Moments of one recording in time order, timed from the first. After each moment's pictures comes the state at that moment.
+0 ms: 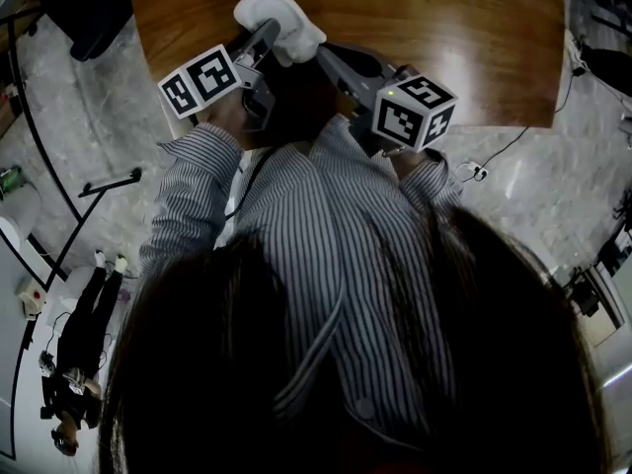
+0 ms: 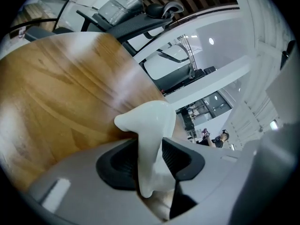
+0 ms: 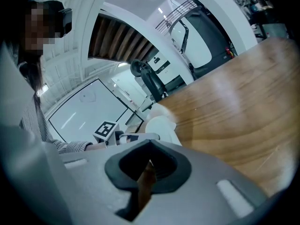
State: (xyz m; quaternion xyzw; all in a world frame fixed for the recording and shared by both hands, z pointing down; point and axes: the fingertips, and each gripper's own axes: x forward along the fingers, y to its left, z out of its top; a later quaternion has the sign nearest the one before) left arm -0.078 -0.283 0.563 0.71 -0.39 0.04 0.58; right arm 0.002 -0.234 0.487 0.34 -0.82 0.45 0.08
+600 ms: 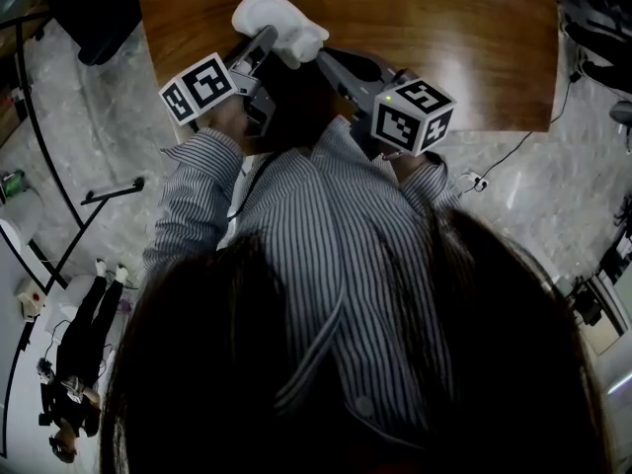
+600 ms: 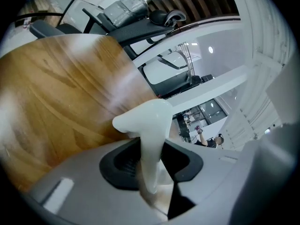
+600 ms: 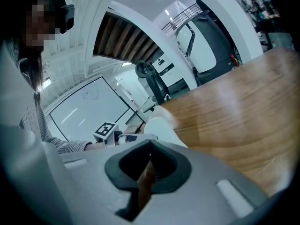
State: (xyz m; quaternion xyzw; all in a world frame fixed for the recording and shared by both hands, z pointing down) left arm -0.090 -0.268 0.502 0.71 -0.39 -0.01 0.59; right arm -0.008 -0.219 0.426 0.34 -0.84 0.41 0.09
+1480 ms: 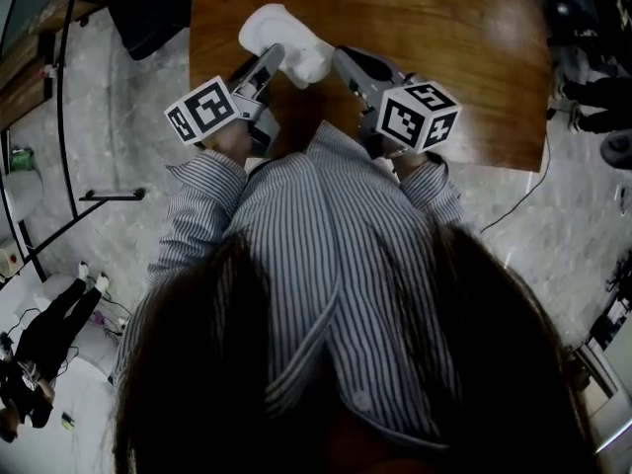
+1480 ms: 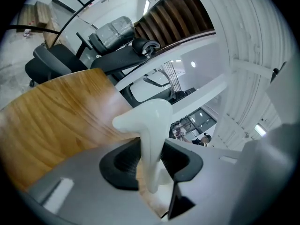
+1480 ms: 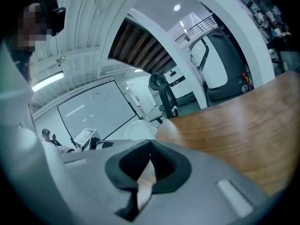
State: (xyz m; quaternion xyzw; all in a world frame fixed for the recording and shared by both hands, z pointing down) left arm -0.110 -0.259 0.441 0.75 -0.41 -0.10 0.51; right arm -0.005 -0.251 0.406 0.34 -0.88 0.34 0.06
